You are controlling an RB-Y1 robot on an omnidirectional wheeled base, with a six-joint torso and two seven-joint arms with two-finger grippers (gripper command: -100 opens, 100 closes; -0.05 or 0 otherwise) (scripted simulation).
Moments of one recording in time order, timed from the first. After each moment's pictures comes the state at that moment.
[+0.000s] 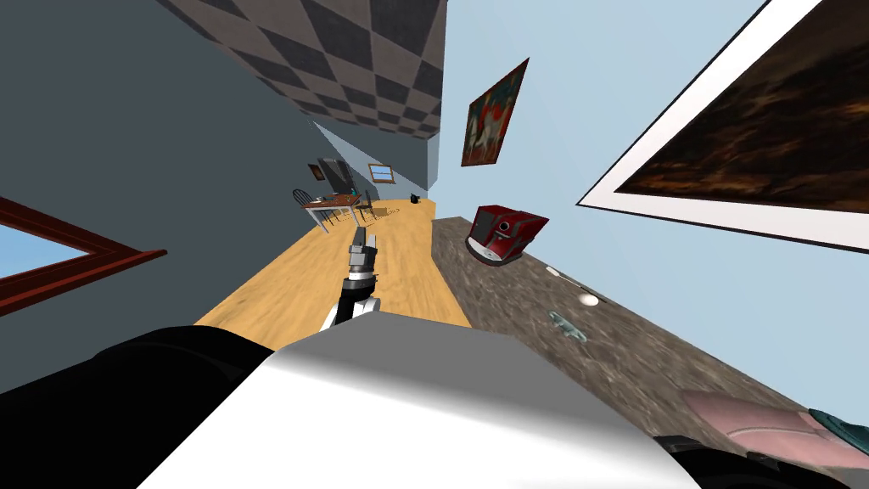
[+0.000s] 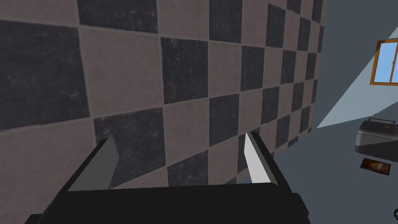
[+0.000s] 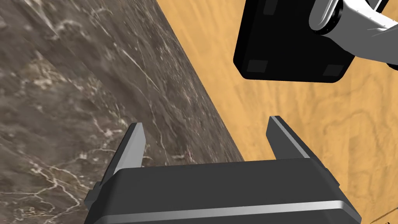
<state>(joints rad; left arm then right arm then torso) 0.52 -0.03 0.04 -2.27 -0.07 -0.55 -0.13 1.06 -1.49 -0.06 -1.29 0.97 -0.80 -0.45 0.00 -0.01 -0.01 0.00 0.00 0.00</state>
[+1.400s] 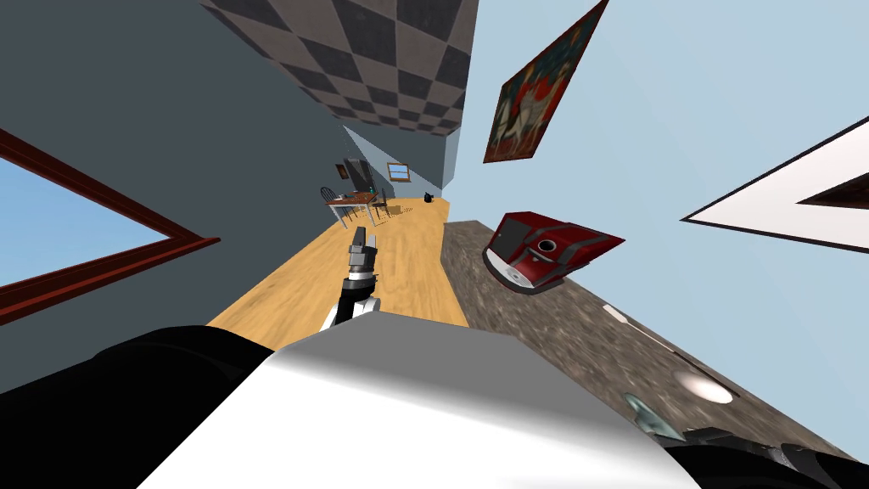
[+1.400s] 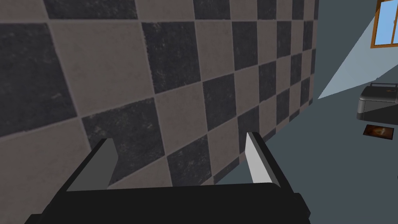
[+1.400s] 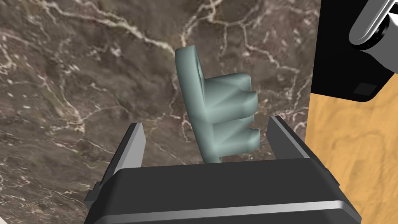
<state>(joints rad) 0.52 -0.03 0.04 -2.27 -0.07 -0.55 -0.13 0.91 -1.47 -0.12 -1.10 1.11 -0.89 -0.37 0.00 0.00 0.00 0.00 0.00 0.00</state>
